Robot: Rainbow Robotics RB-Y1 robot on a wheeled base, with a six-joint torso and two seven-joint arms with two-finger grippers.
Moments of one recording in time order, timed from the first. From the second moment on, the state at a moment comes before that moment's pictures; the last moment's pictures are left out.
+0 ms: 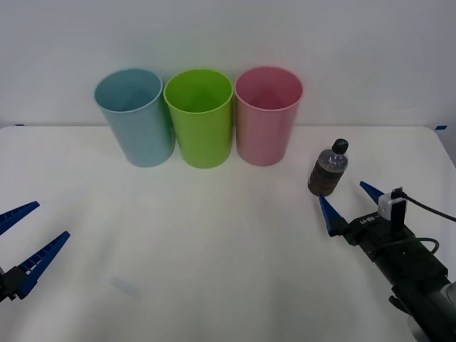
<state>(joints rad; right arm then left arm) 0.12 -0.28 -0.05 -1.51 1.01 -0.45 0.34 0.35 0.40 0.52 -1.66 -0.96 -1.22 0.00</state>
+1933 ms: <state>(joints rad) -0.19 -0.16 -0.04 -1.22 1.02 -0.25 0.46 0.35 0.40 0.52 -1.66 -0.96 -1.22 0.00</state>
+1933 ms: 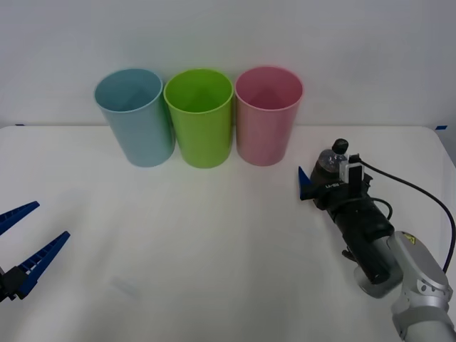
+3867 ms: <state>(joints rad) -0.12 -0.20 0.00 -1.37 1.06 -0.32 0.41 0.35 0.40 0.52 -1.66 -0.96 -1.22 0.00</state>
